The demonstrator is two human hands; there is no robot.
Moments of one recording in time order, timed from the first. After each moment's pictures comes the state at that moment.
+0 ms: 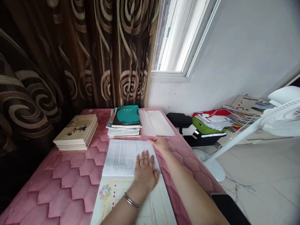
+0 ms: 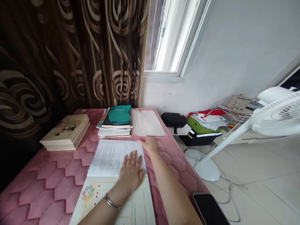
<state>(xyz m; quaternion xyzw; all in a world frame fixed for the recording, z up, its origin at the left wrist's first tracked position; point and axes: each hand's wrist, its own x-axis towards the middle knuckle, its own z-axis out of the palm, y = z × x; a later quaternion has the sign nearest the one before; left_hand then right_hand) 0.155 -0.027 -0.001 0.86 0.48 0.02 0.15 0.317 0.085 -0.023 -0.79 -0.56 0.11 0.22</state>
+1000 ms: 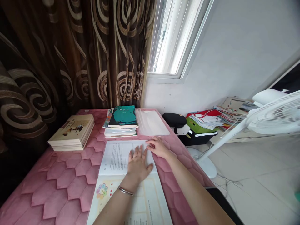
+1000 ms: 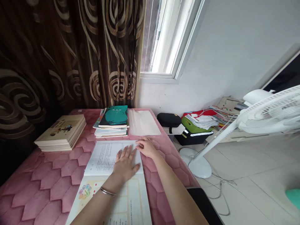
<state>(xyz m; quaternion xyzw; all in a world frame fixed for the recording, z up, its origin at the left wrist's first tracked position) 0.146 -0.004 -0.009 0.86 0.49 0.07 0.14 0.334 0.055 -0.032 -0.61 -0.74 0.08 0.28</state>
